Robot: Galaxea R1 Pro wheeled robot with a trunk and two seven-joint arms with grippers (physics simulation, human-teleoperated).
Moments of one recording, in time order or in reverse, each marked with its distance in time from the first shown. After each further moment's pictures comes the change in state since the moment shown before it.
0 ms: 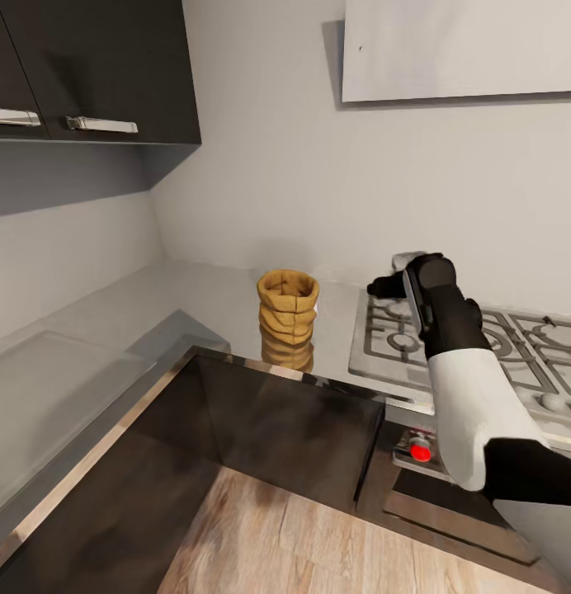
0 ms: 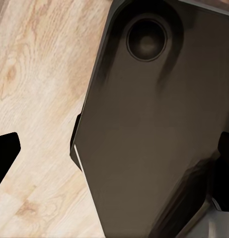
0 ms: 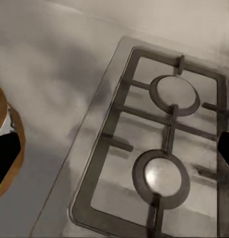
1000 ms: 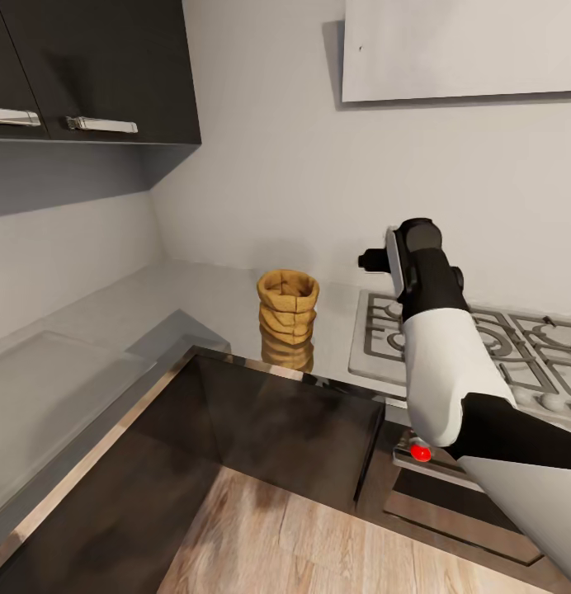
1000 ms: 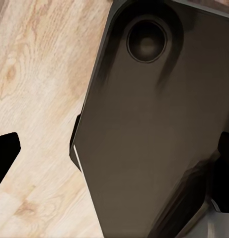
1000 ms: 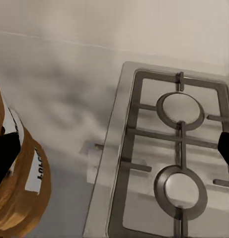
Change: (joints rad) left arm 0.000 0.000 0.003 -0.003 0.002 0.000 0.000; right arm -0.171 0.142 -0.183 0.119 0.019 0.001 -0.197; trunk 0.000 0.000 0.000
